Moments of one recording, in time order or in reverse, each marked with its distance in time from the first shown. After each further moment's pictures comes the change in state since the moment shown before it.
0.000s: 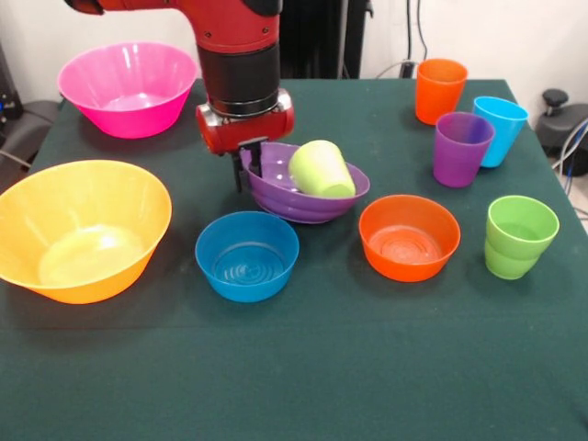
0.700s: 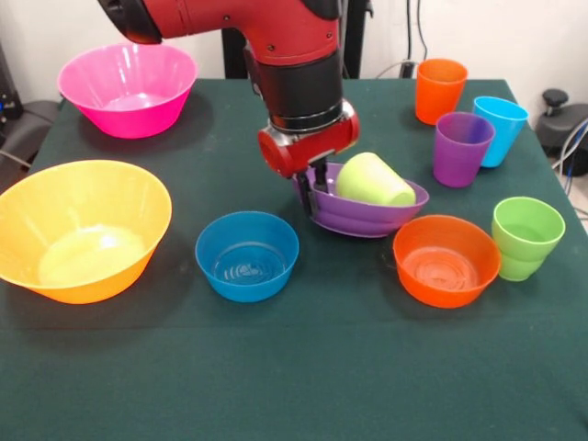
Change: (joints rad) arm -0.007 0.049 0.166 -0.032 -0.036 0.014 -0.099
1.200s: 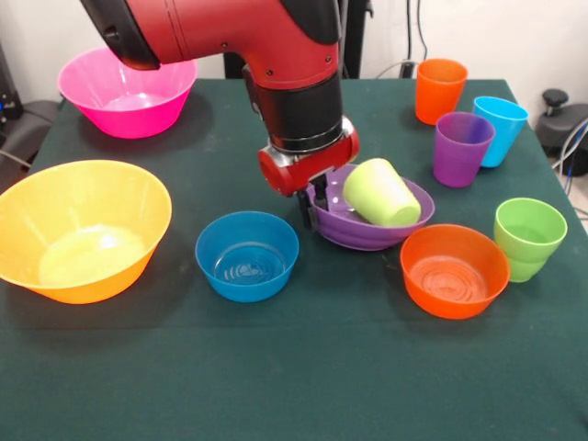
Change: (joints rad) arm 0.001 0.055 0.013 -0.074 -0.009 0.077 -0.030
